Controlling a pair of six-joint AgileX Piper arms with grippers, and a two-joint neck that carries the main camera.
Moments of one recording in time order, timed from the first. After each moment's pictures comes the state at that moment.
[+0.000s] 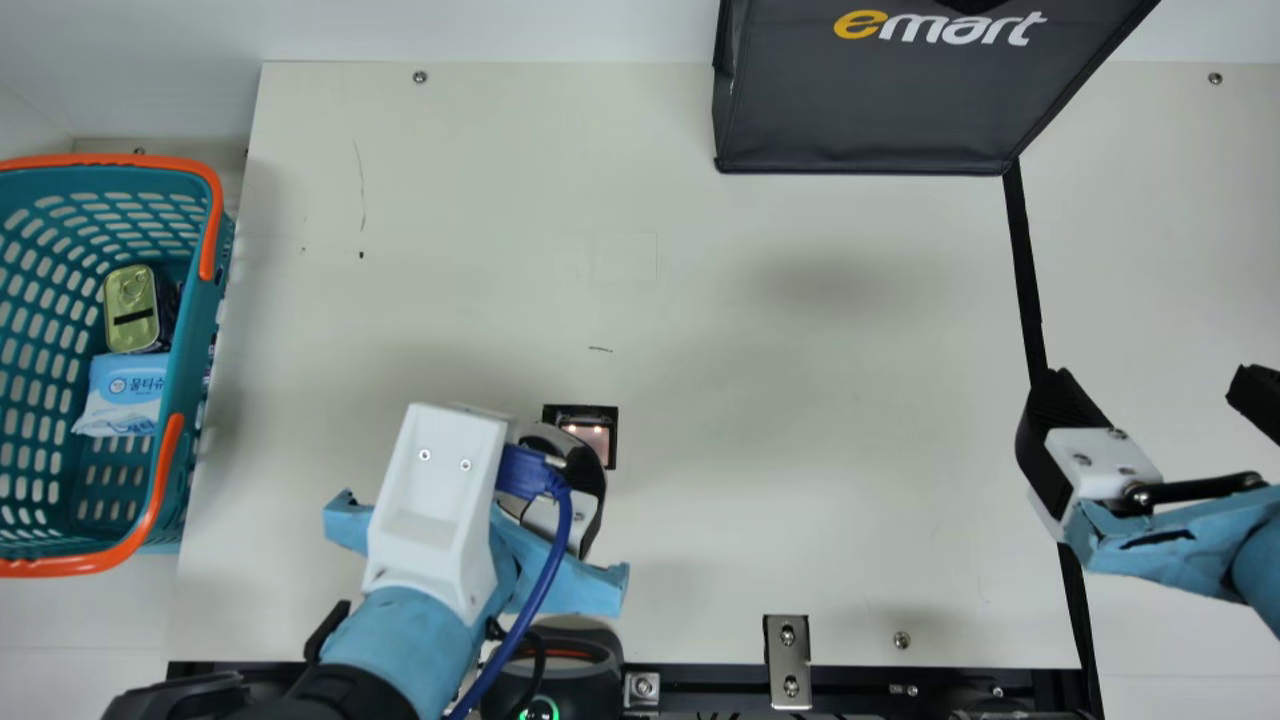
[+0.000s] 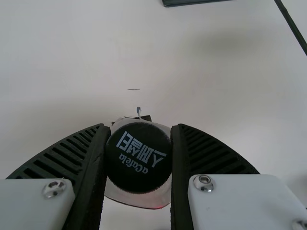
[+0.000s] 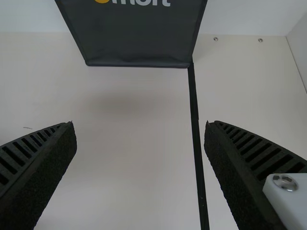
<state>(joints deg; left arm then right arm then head) -83.8 69.8 -58.9 39.8 65.8 -80.0 0.6 42.6 -69.8 -0.7 70.0 0.0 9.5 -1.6</state>
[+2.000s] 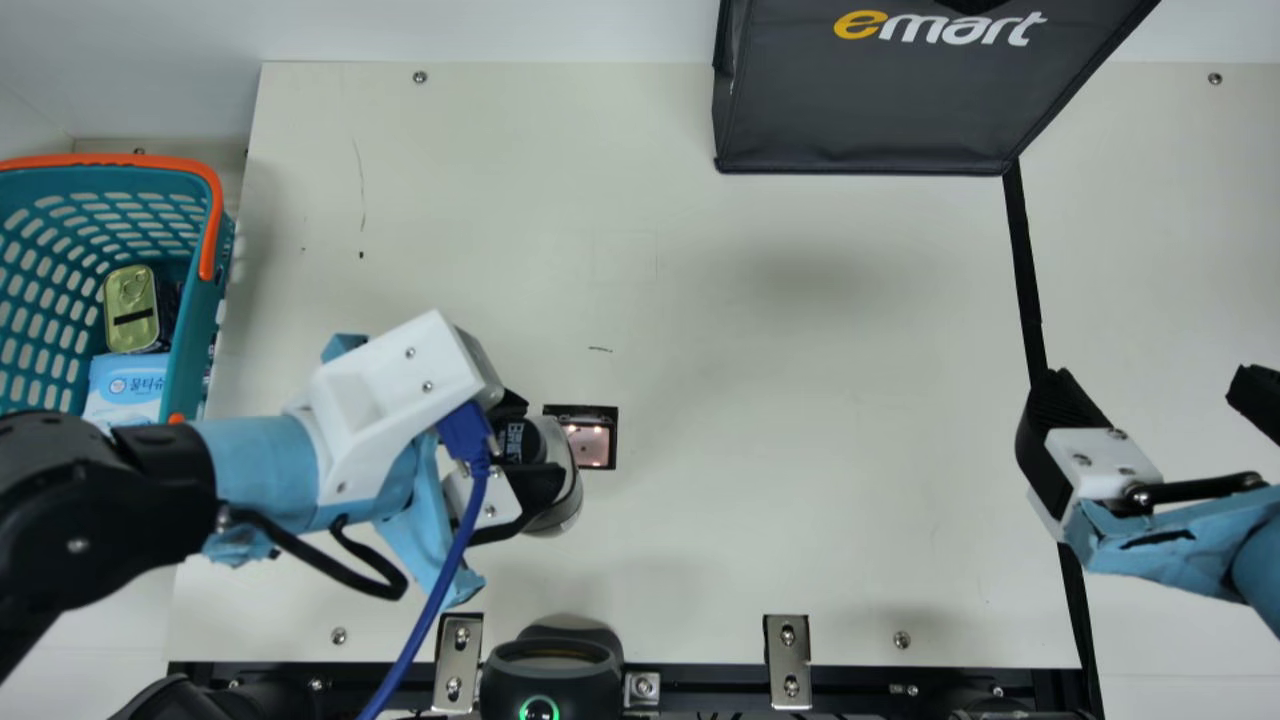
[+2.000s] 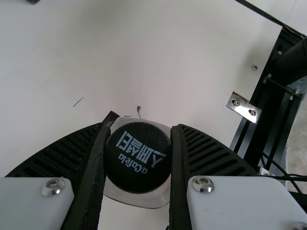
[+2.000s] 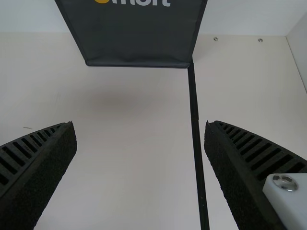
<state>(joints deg) -34.0 65.5 -59.6 -29.2 58.8 34.3 0.6 42.6 -69.8 -0.7 70.0 0.0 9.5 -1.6</state>
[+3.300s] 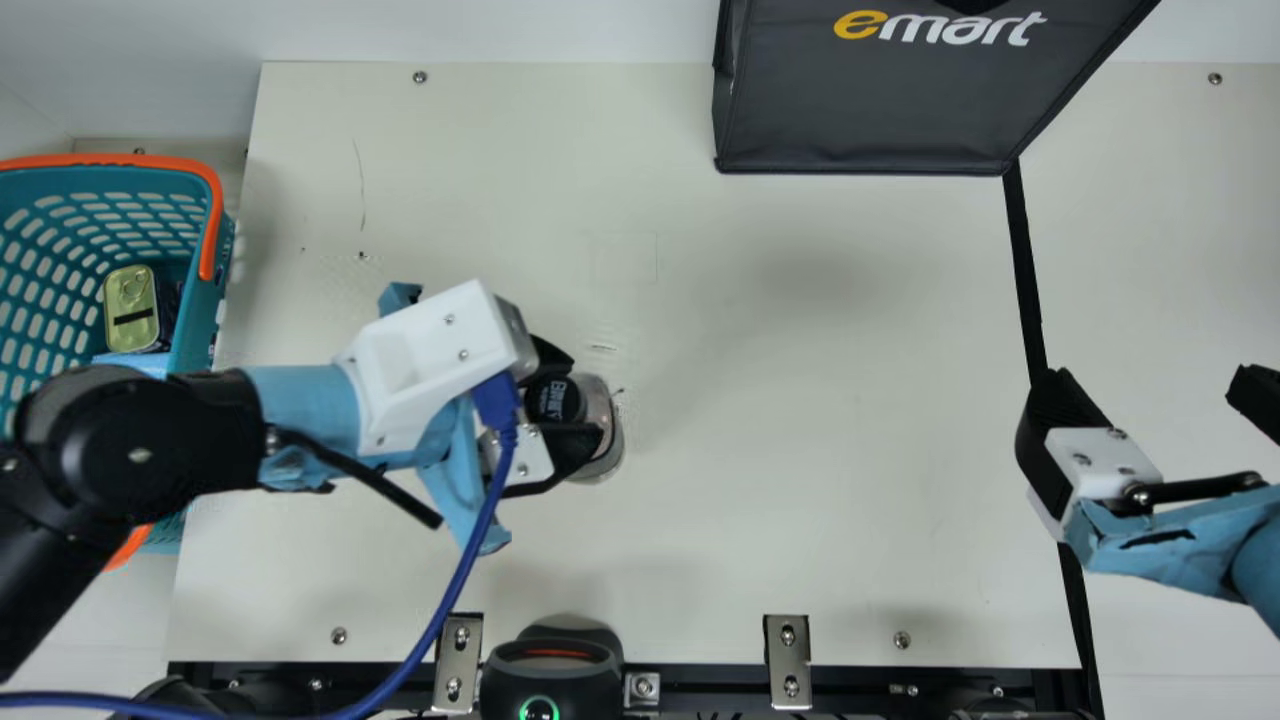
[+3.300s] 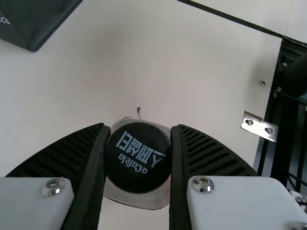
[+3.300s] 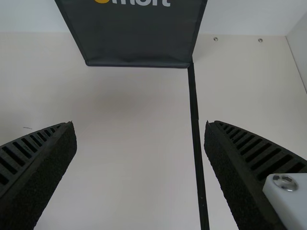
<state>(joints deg) -34.7 72.0 -58.5 -37.4 48.2 48.1 0.6 42.6 -69.8 -0.7 70.0 0.0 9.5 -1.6</state>
